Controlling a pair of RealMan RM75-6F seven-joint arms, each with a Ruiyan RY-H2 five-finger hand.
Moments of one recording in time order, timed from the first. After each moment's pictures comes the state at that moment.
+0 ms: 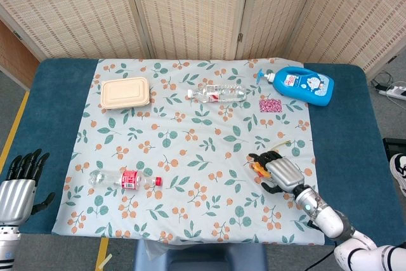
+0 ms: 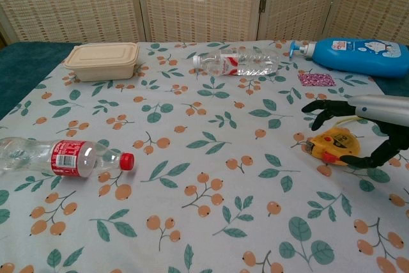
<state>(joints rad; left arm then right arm) -0.11 -1.12 -0.05 -1.68 1.49 1.48 0.22 0.52 -1.30 0.05 -1.58 -1.41 0.88 0.01</state>
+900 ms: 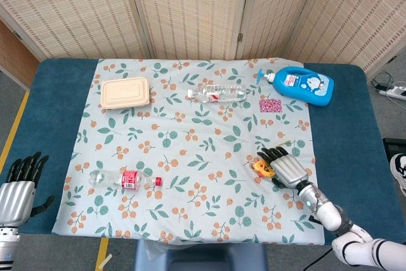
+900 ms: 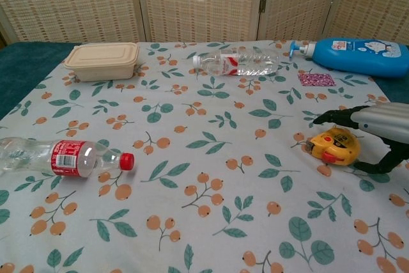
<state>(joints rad) -0.11 -1.10 -0.04 -1.71 1.45 1.45 0.22 0.55 -1.41 0.00 -1.34 -1.42 0.87 -0.13</state>
